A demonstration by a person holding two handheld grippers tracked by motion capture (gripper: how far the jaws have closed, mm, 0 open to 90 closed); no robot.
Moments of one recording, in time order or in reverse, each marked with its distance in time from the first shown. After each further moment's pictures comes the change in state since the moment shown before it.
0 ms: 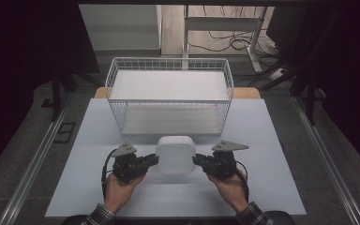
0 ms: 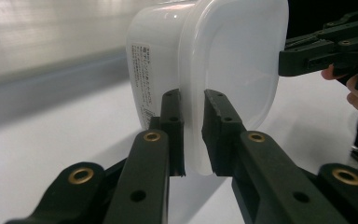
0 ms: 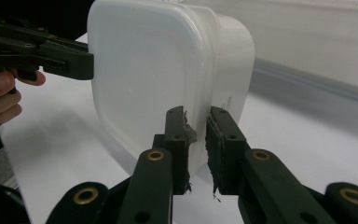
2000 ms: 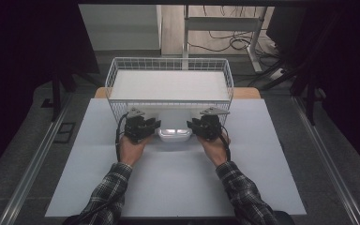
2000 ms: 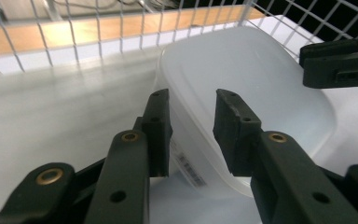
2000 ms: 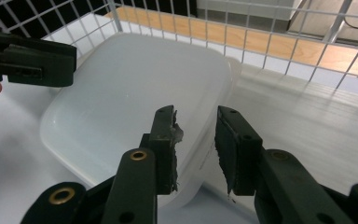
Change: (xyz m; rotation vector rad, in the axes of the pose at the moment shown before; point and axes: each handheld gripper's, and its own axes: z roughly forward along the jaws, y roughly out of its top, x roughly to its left) left arm 0.081 0.064 0.078 -0.050 0.209 0.033; right arm -0.071 0.063 0.092 -0.065 -0.175 -0.032
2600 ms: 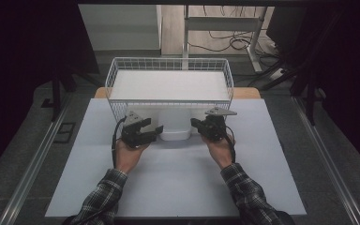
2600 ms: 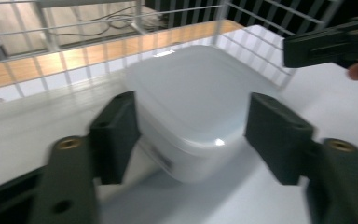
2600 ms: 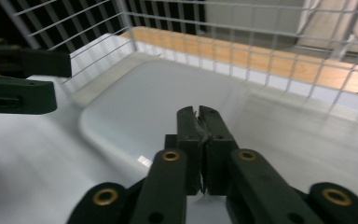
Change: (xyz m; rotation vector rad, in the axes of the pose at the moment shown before) left arm -0.022 -0.010 -0.036 -0.065 -0.078 0.070; right arm 0.004 0.002 -0.027 -0.045 0.070 -0.007
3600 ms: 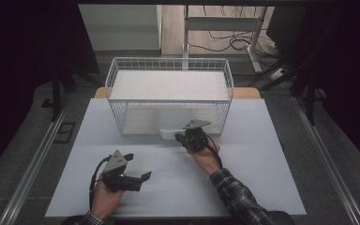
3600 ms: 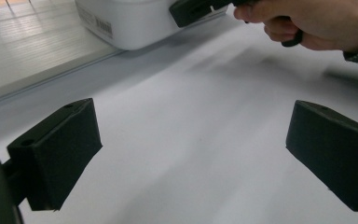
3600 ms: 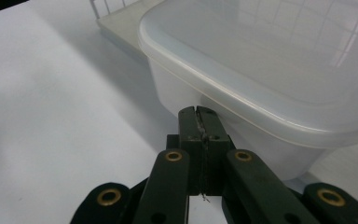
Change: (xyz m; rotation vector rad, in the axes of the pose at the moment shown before) left arm -0.035 -0.082 -0.081 0.088 -0.054 0.077; right arm 0.035 -0.030 0.050 0.155 0.065 -0.158
